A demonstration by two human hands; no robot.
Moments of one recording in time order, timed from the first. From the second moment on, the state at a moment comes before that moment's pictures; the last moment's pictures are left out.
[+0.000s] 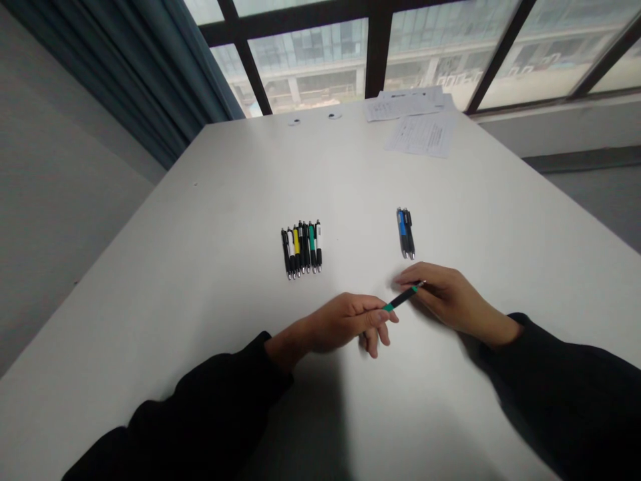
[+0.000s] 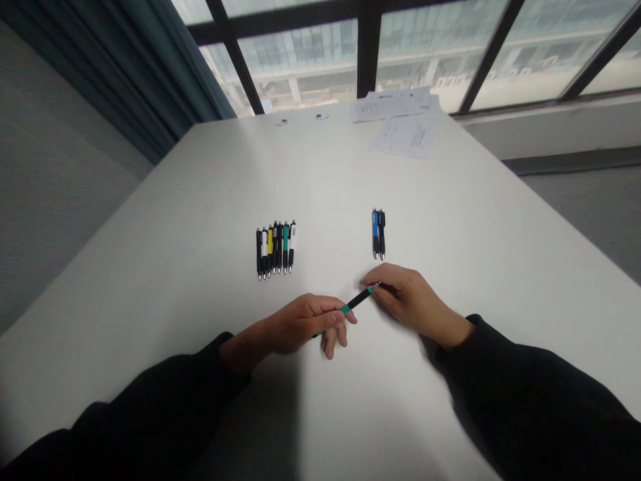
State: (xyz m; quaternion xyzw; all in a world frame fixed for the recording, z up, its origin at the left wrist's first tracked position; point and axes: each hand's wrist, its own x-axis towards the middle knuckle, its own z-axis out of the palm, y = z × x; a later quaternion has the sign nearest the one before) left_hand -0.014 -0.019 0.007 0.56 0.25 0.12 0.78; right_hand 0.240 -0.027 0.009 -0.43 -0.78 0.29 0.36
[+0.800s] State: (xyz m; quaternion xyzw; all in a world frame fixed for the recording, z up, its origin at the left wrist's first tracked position) left_hand -0.017 -0.020 0.011 0.55 0.28 0.09 0.78; right_hand 0.251 -0.038 0.032 -0.49 -0.59 0.49 0.42
